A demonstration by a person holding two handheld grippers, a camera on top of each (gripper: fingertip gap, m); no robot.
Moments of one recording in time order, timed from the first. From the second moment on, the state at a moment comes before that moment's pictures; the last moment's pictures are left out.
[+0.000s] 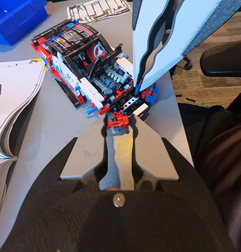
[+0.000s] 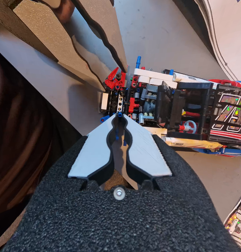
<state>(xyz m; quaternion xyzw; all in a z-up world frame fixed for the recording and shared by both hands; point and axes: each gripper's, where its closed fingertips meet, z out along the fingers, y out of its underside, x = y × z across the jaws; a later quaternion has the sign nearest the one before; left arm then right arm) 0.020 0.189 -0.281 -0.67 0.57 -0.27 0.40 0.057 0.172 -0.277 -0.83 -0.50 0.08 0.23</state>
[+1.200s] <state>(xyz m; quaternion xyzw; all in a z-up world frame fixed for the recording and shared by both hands) 0.020 0.188 -0.283 -0.68 0.56 -0.29 0.37 0.057 0.172 -0.280 -0.81 -0.55 0.08 0.18</state>
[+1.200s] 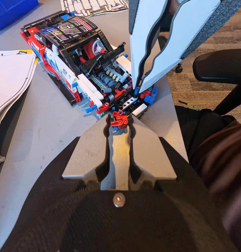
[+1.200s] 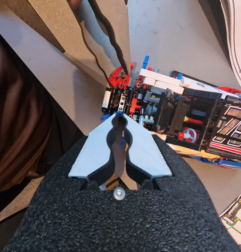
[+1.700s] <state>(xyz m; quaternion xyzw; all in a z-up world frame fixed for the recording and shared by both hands) 0.019 0.189 -0.285 -0.69 0.56 -0.29 0.36 0.058 0.174 -0.279 -0.80 -0.56 0.04 0.22</state>
